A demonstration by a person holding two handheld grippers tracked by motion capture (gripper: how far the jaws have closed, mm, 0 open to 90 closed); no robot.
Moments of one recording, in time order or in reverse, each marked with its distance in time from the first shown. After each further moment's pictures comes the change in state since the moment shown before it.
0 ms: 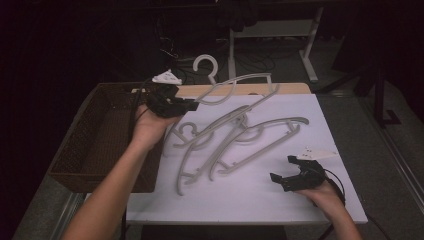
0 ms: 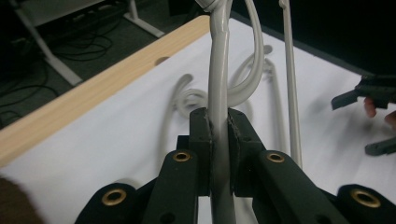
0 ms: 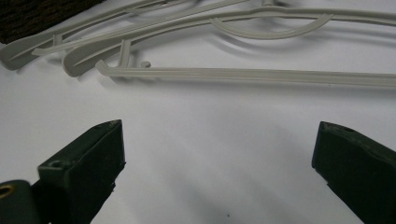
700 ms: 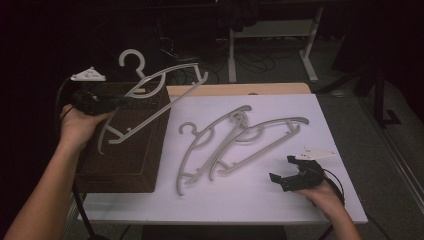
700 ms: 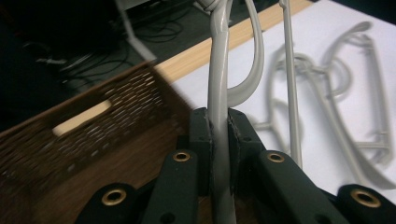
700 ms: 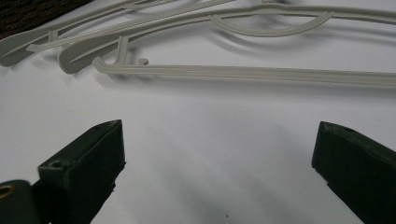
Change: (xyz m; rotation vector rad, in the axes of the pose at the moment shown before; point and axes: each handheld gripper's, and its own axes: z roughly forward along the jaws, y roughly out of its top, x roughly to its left) left arm 0.101 -0.069 -0.109 0.027 0.252 -0.080; right arm 0.001 0.000 0.002 0.009 -0.006 -0.005
